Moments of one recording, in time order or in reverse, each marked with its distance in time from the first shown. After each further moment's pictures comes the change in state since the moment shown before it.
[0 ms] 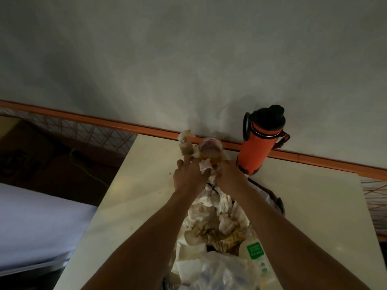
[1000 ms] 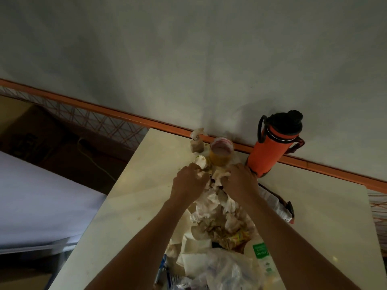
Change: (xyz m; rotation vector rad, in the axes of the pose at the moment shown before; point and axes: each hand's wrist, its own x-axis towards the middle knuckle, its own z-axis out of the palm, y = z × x) left_hand -0.034 -0.032 -0.023 -0.311 -0.065 -0.126; right_hand -0.028 -0.010 -0.001 -0.167 0.144 -0.051
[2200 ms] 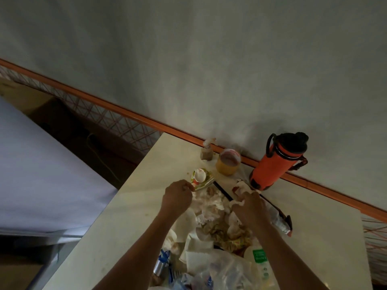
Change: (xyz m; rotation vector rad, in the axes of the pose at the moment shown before) left_hand -0.041 -0.039 -0.036 -0.208 0.038 -0.182; right_hand -0.052 0.006 -0.010 0.106 -0.215 0.235
